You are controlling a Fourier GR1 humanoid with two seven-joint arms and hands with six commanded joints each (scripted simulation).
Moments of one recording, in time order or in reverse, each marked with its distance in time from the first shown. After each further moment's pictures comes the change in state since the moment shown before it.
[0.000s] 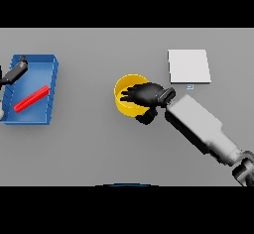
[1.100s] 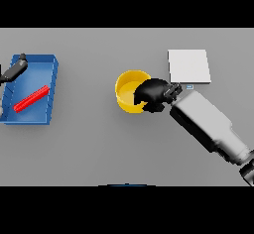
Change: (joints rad) left arm -0.022 0.003 -0.004 0.021 -0.009 -0.014 -0.007; right arm -0.005 -0.062 -0.022 -0.096 -0.098 0.081 0.028
